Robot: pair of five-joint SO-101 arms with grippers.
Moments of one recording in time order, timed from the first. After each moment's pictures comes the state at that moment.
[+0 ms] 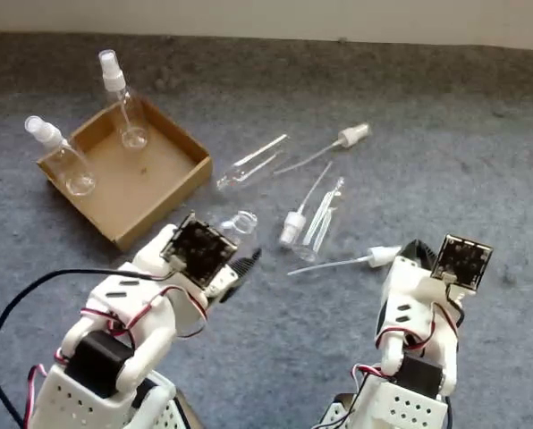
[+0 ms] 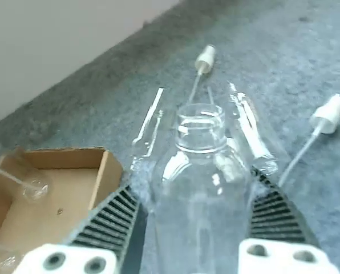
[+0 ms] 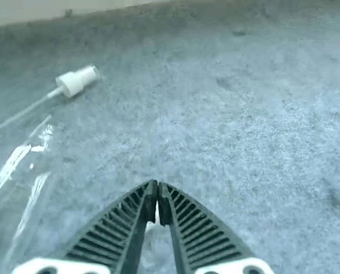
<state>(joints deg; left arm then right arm) 23.2 -82.4 62.0 56.3 -8.9 16.8 -104.3 95.7 42.7 3.0</state>
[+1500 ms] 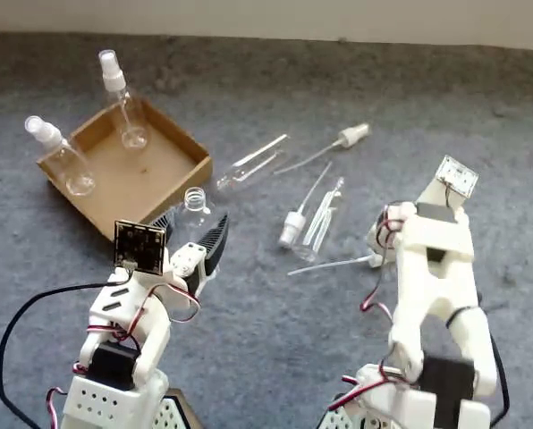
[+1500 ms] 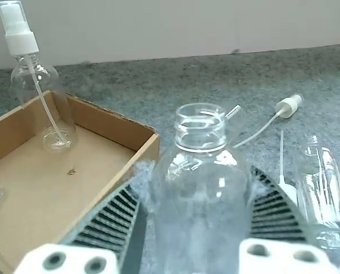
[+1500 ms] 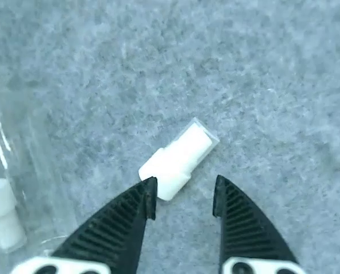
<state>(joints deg) 9.6 -101.9 92.1 34.4 8.4 6.2 -11.6 38.5 57.2 -25.6</state>
